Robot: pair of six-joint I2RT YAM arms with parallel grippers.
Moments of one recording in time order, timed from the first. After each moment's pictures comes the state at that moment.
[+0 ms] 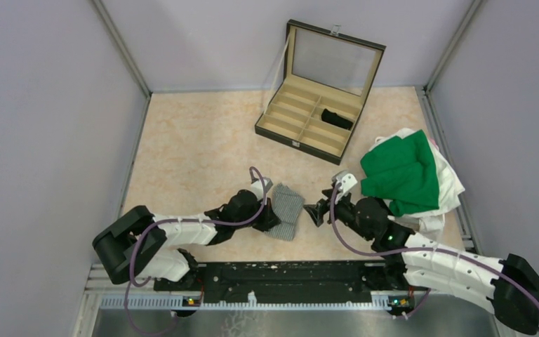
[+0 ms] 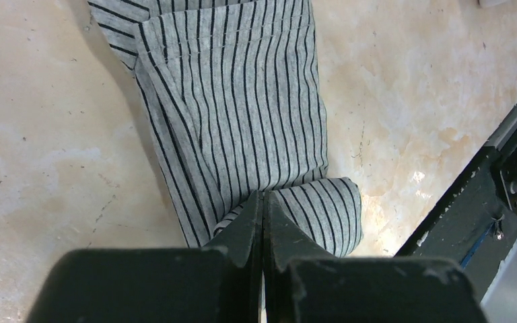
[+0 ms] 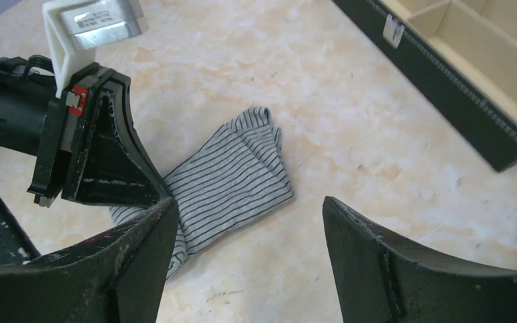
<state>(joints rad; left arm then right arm) -0.88 1.35 0.35 0.39 0.11 -0.60 0.92 0.76 0.23 0.32 0.17 0.22</state>
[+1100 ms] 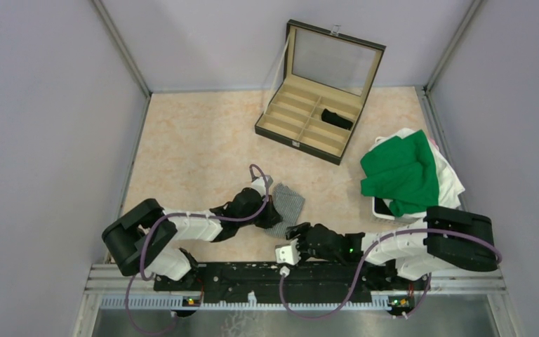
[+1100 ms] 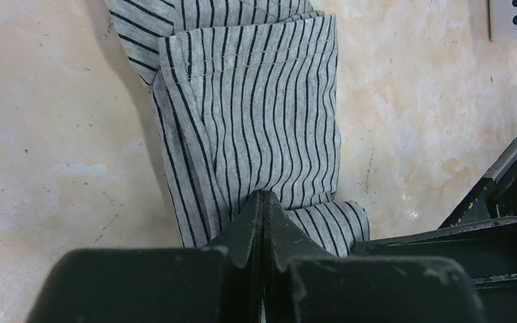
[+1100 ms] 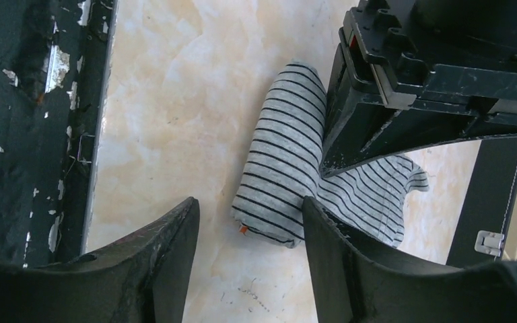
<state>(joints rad) -0.87 1.44 0.39 0.41 0.07 -0.68 1.34 1.32 0.31 0.44 0.12 -0.73</state>
